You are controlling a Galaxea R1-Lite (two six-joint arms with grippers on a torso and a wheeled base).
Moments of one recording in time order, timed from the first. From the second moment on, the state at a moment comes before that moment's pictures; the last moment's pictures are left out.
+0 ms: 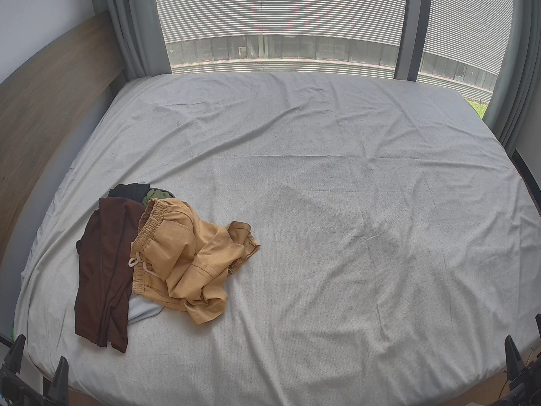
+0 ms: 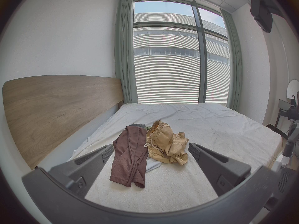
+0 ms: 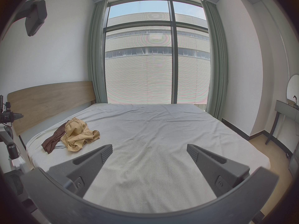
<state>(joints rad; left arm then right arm) 0.00 0.02 -0.02 0.00 0.00 0.01 0.01 0.02 -0.02 0.00 0.01 -0.01</state>
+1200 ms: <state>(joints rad) -0.07 0.24 -0.20 -0.12 0.00 -0.02 0.01 0.02 -0.02 -0.01 0.01 -0.01</state>
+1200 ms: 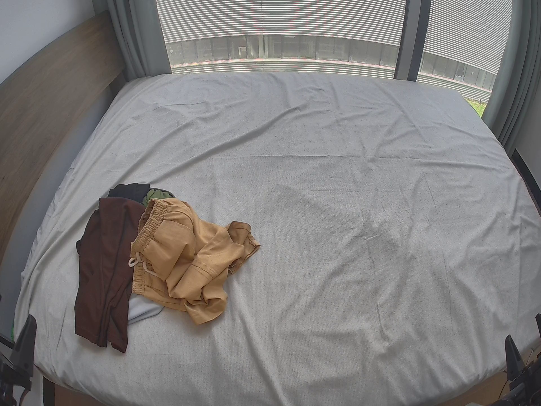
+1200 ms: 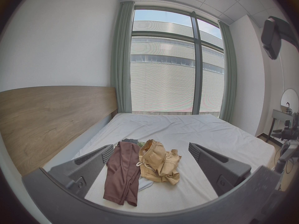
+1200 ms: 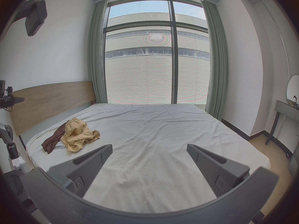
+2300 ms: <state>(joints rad) -0.18 0.96 -0.59 -0.41 0.00 -0.05 0.01 0.02 -0.02 -0.01 0.01 -0.01</state>
